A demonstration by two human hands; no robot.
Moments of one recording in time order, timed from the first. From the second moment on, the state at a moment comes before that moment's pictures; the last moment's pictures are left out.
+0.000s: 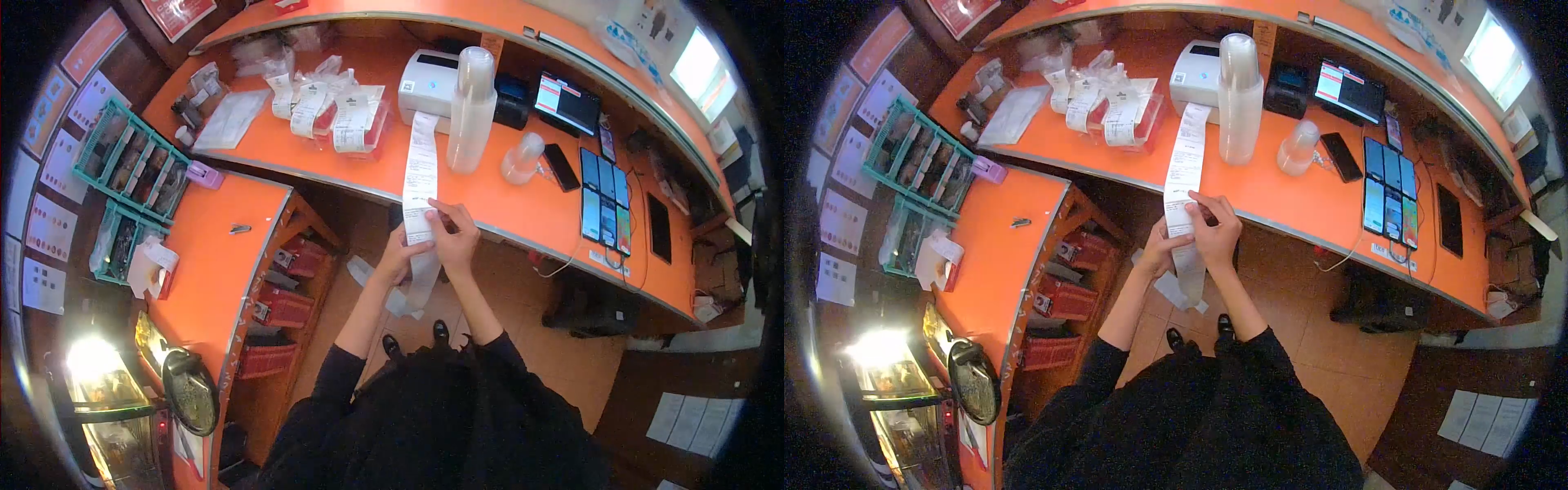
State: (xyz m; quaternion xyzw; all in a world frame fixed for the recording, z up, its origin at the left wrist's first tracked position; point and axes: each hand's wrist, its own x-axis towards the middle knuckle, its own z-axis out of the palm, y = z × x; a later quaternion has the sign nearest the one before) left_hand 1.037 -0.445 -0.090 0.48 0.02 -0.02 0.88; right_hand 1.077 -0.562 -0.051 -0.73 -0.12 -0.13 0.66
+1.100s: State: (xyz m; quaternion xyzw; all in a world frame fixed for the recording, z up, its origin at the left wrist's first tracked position) left_hand 0.982 -0.467 -0.031 0.53 0.03 0.08 0.84; right_hand 1.017 -0.581 0.017 -0.78 -0.25 -0.27 0.51
